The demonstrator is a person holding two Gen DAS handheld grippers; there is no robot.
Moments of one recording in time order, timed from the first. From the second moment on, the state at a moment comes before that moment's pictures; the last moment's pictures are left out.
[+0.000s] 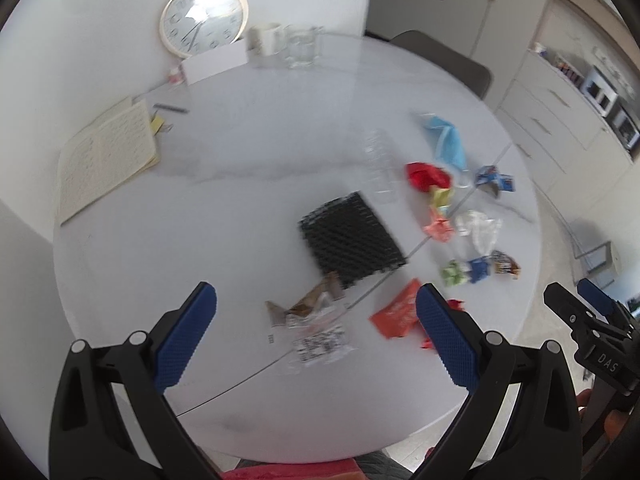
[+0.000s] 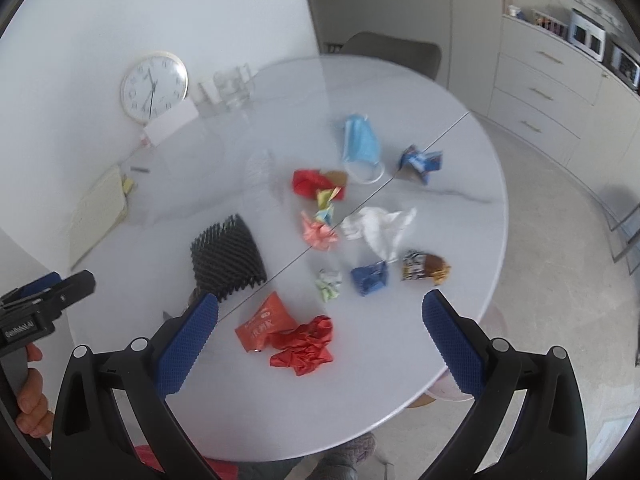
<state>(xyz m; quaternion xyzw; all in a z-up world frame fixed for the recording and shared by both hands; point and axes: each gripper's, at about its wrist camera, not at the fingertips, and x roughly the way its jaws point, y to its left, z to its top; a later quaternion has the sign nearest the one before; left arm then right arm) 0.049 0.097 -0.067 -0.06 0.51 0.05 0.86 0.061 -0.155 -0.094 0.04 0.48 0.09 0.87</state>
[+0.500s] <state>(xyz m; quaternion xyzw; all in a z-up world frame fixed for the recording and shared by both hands) 0.111 0.133 -0.165 -0.08 0.60 0.00 0.80 0.121 -0.110 -0.160 0.03 0.56 0.11 0.82</state>
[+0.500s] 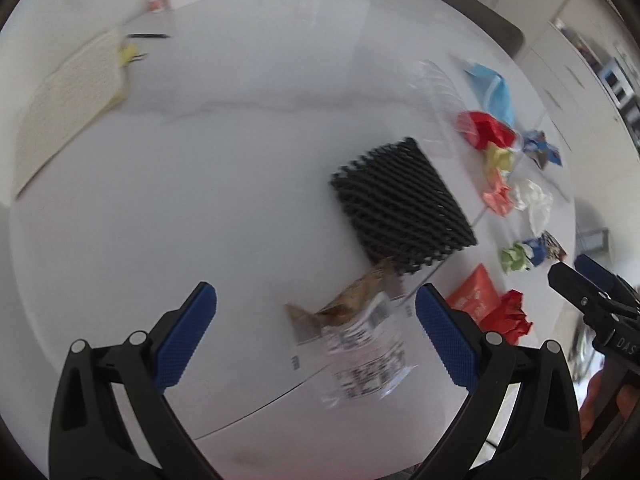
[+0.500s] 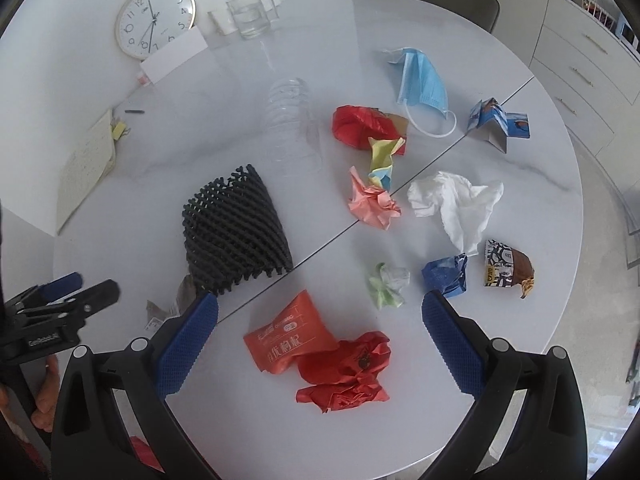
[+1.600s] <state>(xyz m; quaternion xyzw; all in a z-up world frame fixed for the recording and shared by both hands) 0.232 0.078 -0.227 -0.16 0.66 -0.14 0.72 0.069 -0.164 -0.204 0.14 0.60 -0.02 0.79</state>
